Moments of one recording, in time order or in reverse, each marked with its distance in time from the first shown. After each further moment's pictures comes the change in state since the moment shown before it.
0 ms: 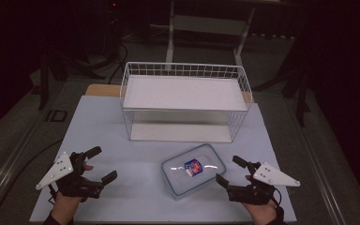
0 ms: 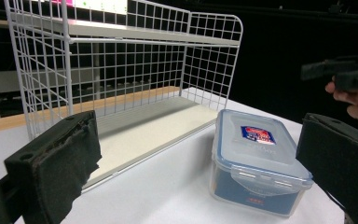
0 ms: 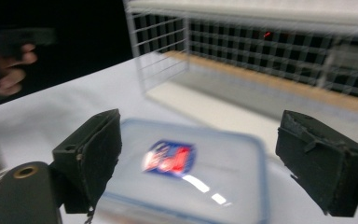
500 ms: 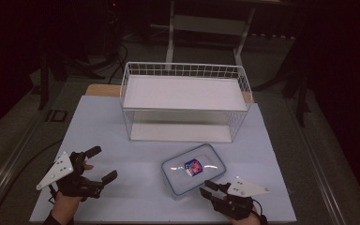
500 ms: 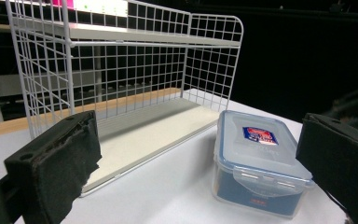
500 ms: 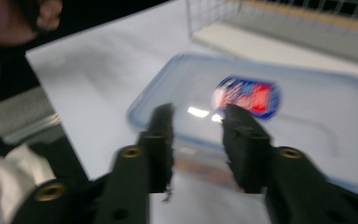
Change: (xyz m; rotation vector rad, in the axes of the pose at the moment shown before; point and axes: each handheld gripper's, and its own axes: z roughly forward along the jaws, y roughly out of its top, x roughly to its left) left arm 0.000 0.000 0.001 -0.006 0.003 0.012; right arm 0.036 -0.036 0.027 0.194 0.132 -0.004
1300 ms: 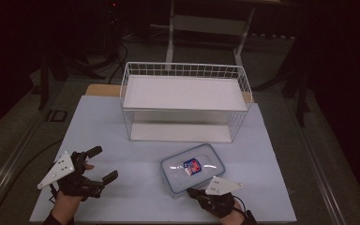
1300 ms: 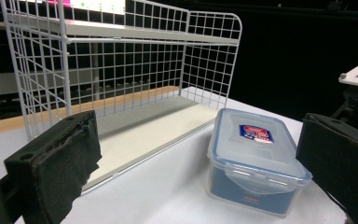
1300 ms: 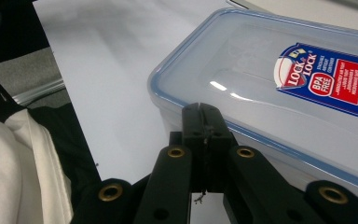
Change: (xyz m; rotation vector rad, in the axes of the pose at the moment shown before) left arm 0.000 -0.001 0.002 0.007 -0.012 -0.001; right arm 0.008 -0.003 0.044 0.121 0.069 -0.071
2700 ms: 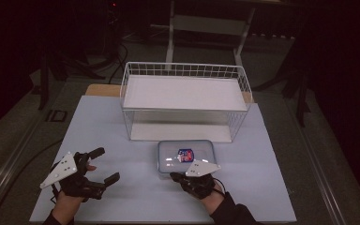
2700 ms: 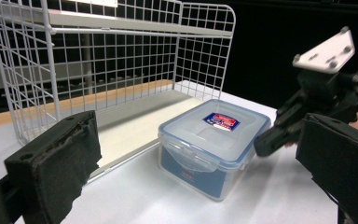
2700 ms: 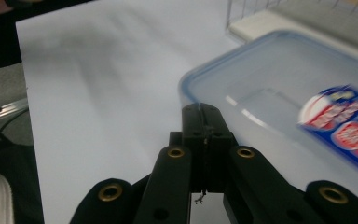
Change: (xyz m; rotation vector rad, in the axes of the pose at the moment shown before) left arm -0.002 -0.001 0.003 0.032 -0.027 -0.003; right arm -0.012 0.040 0.049 -0.027 0.005 -0.041
